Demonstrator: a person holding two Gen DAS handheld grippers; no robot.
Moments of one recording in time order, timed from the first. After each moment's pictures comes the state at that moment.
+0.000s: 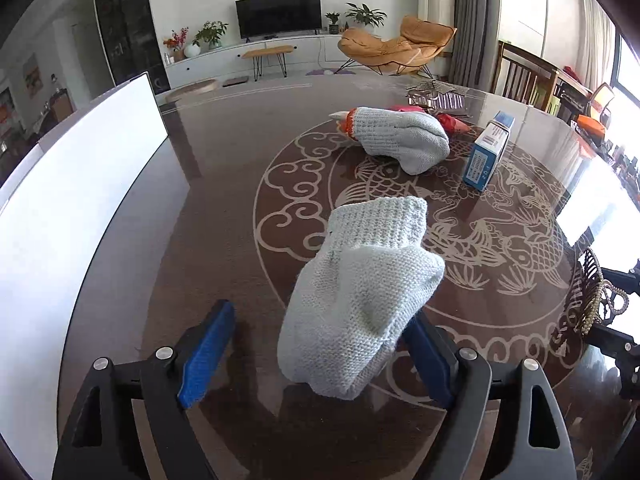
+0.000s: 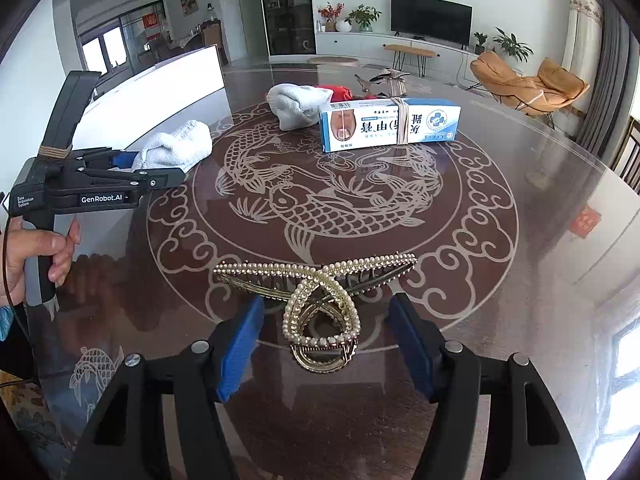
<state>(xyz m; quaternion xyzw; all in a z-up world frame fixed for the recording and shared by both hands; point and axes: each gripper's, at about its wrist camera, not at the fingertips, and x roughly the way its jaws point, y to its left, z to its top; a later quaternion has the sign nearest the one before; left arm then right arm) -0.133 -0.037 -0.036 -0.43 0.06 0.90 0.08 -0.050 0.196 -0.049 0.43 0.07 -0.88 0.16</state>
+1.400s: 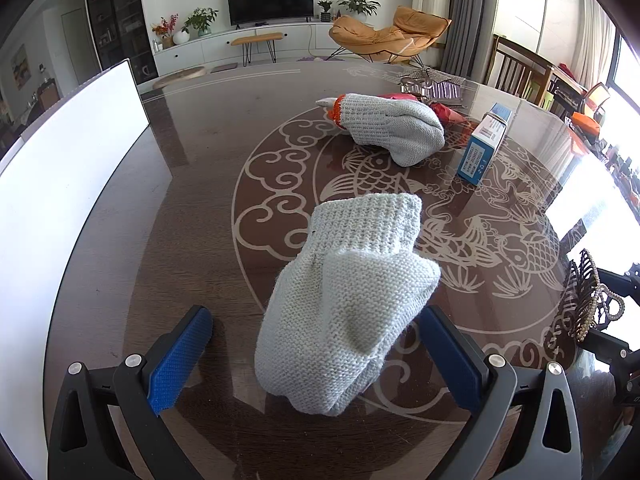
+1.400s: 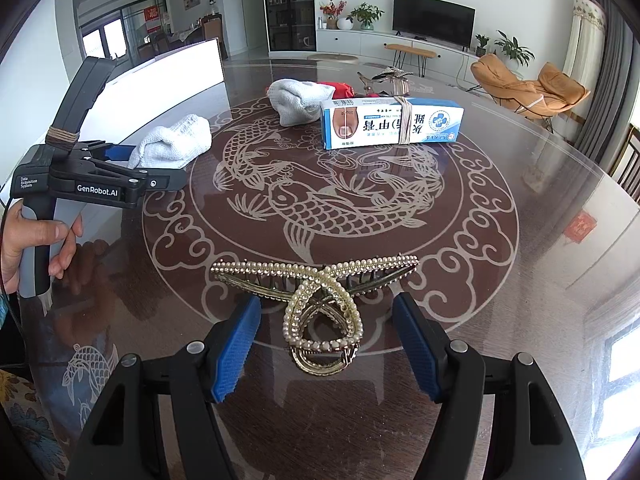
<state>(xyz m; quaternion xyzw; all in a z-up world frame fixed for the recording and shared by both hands) -0.140 -0.025 -0.046 -0.46 0.06 0.88 0.11 -0.051 0.207 -0.052 0.43 0.07 -0.88 0.16</state>
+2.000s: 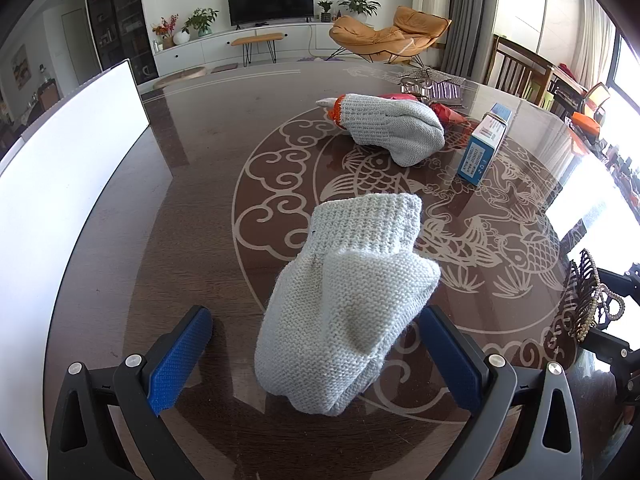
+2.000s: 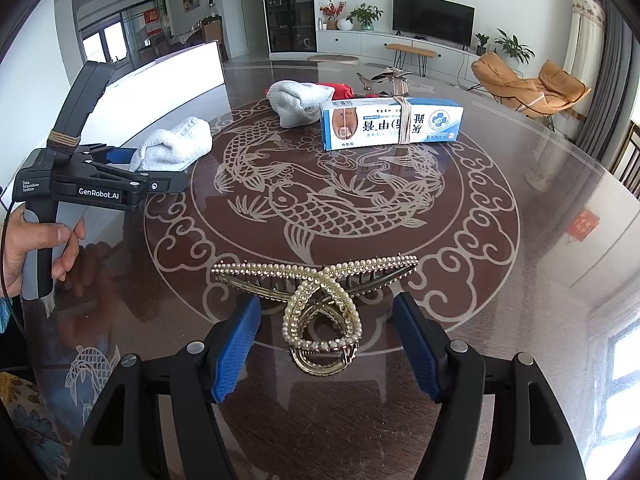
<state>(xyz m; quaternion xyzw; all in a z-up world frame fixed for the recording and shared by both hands) -0.139 -0.025 -0.047 -0.46 0.06 0.88 0.11 -0.051 0.199 -0.052 0.43 0.07 -0.88 0.16</state>
